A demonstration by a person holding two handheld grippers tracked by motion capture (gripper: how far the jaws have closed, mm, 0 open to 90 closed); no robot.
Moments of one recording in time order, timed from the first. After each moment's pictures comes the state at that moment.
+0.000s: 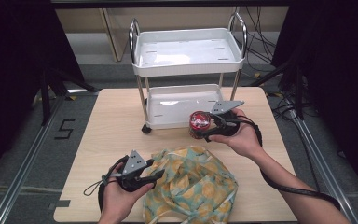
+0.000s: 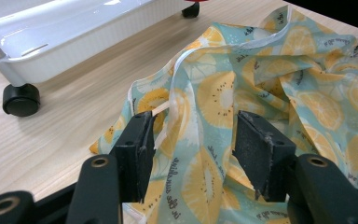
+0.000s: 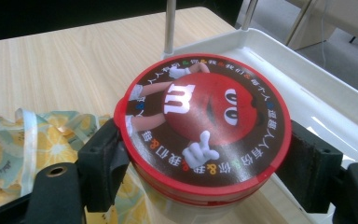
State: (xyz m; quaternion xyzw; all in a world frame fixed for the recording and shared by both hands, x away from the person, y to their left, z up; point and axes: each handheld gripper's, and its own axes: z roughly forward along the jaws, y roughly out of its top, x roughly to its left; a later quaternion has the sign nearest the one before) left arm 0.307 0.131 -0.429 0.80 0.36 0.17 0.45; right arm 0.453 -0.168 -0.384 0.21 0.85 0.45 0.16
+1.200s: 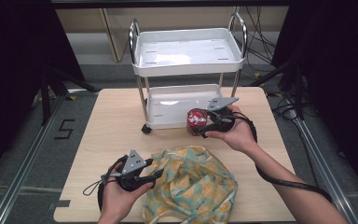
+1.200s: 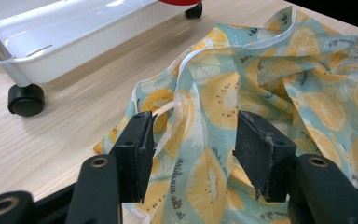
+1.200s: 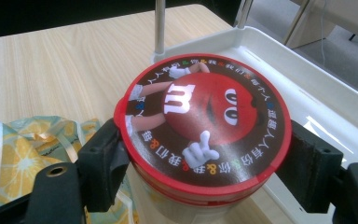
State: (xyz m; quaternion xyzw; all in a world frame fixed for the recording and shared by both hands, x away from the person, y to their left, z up) left arm 0.309 0.133 -0.428 0.80 0.35 0.18 0.45; right arm 0.469 -0.160 -0.389 0.22 0.85 0.45 0.16
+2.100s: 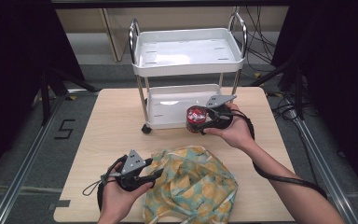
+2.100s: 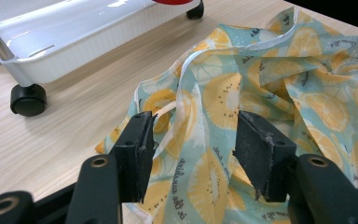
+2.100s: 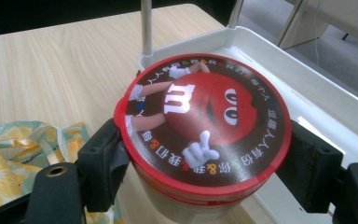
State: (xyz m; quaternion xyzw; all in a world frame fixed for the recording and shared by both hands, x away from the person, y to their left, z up) left arm 0.309 0.135 -0.428 0.81 0.35 0.18 0.44; right arm 0.483 -0.158 -0.392 0.22 0.85 0.44 0.16
